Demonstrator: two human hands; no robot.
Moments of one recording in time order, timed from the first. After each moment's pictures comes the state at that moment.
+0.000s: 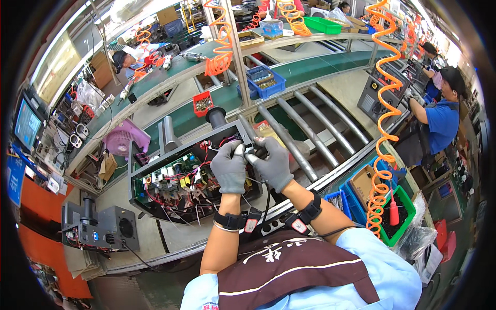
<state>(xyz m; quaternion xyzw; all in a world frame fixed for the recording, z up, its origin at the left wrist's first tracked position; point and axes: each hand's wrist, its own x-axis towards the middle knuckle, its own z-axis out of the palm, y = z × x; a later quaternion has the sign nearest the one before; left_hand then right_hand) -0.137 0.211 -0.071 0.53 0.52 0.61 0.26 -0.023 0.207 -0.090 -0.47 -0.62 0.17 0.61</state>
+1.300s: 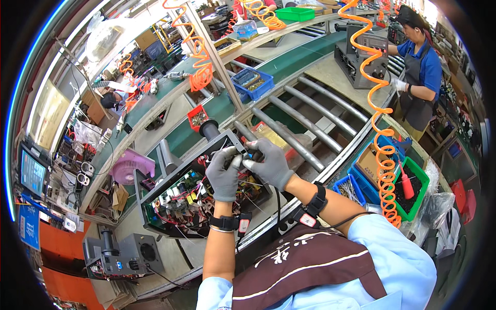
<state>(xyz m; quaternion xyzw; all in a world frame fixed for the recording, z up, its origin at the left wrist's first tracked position) -0.160 0.223 -0.071 0.68 0.37 0.58 0.27 -0.017 0.203 -0.083 -0.45 -0.63 0.13 0.61</state>
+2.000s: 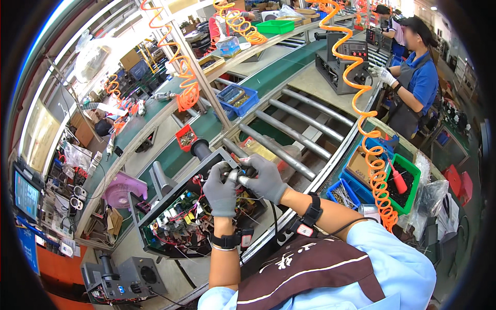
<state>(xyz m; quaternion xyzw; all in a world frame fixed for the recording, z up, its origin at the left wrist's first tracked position) -0.152 0.217 -0.051 0.68 0.45 0.50 0.27 -0.020 0.198 -0.085 -0.48 -0.63 0.16 0.59</state>
